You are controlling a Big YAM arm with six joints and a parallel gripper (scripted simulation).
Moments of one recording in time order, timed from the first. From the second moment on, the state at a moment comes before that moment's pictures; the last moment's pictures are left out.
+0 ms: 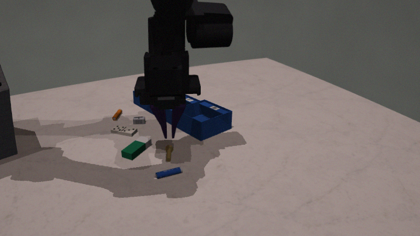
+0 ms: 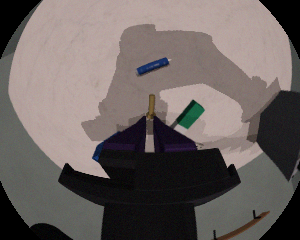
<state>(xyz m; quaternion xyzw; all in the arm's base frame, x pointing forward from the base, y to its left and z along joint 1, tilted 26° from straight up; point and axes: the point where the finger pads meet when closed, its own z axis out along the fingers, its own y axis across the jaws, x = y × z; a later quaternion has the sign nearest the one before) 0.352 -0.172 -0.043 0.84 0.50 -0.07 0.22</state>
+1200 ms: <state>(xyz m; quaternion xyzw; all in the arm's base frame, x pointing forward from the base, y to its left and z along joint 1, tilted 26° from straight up) 0.349 -0.165 -0.023 0.84 0.49 -0.08 0.21</state>
